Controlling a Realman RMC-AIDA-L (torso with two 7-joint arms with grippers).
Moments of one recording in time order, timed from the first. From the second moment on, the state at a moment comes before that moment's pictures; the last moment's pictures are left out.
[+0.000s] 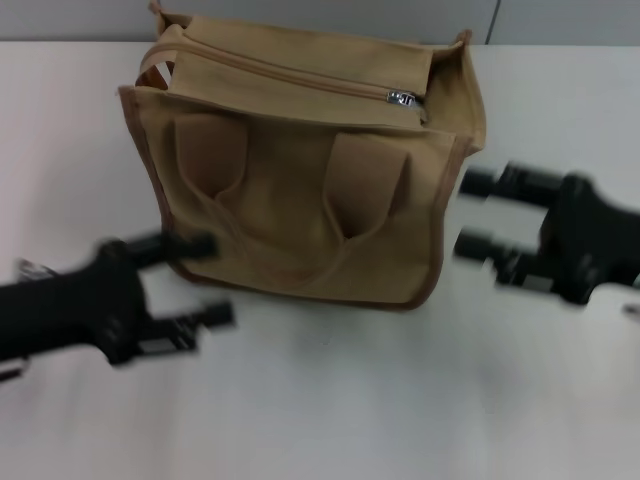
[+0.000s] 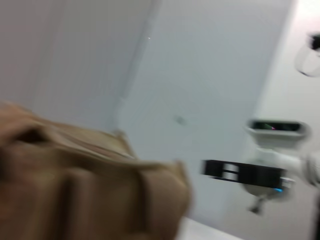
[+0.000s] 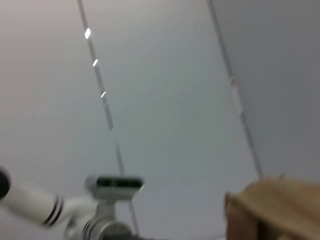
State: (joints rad) left arm -0.34 -1.96 0.87 0.45 1.66 1.86 -1.15; right arm 0.44 2.06 -0.75 -0.53 -1.70 -1.87 1.18
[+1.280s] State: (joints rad) left arm -0.35 -2.00 1.04 0.44 1.71 1.80 -1.05; right arm 0.53 2.09 -0.81 -0.32 -1.96 -1.74 0.95
